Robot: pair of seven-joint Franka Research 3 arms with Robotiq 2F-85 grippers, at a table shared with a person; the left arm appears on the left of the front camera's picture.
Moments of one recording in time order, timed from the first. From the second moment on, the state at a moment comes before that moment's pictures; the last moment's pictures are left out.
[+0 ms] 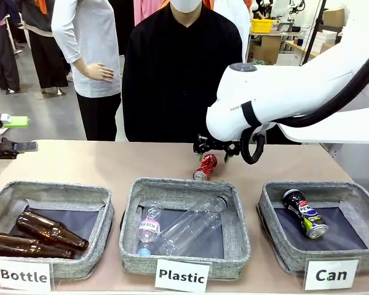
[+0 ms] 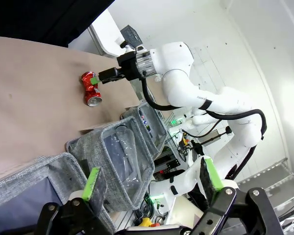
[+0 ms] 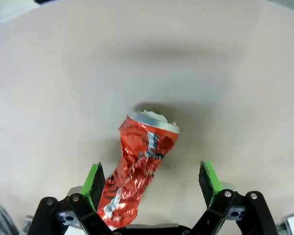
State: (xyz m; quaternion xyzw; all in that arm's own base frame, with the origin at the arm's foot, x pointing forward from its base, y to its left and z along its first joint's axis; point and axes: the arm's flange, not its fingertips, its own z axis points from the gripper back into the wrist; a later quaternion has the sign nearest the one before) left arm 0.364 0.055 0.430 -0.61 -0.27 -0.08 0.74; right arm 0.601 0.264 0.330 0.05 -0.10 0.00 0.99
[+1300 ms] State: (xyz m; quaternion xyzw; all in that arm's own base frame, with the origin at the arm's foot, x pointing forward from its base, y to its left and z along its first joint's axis) left arm 0.364 0.055 0.430 -0.61 -0.27 -0.08 0.74; right arm 0.609 0.274 0.307 0.02 -0.05 0.01 1.00
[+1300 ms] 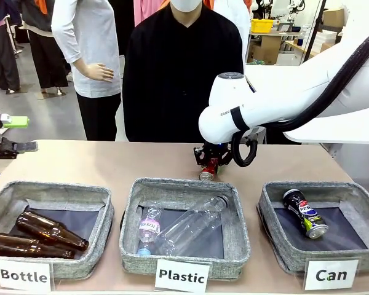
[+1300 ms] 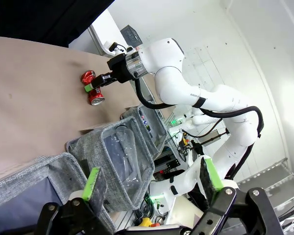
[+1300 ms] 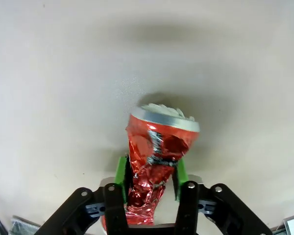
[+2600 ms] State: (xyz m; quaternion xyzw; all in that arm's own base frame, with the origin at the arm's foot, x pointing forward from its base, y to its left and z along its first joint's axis) left arm 0.364 0.055 0.430 -0.61 -0.27 -0.08 0.74; right arm 0.517 0.228 0.472 0.03 -0.07 0.10 0.99
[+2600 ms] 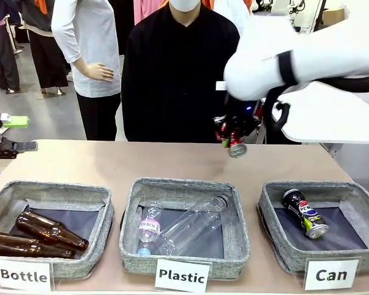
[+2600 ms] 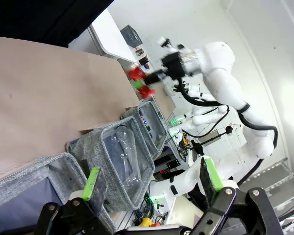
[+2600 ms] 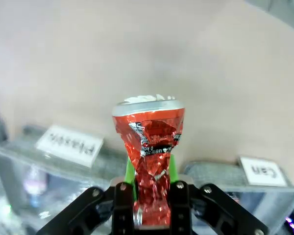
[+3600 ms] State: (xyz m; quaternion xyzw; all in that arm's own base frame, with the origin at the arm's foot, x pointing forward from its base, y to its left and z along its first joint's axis) left arm 0.364 0.055 0.430 -0.61 -0.27 -0.08 0.74; right arm 0.318 0.066 0.450 -0.02 0.01 0.20 0.98
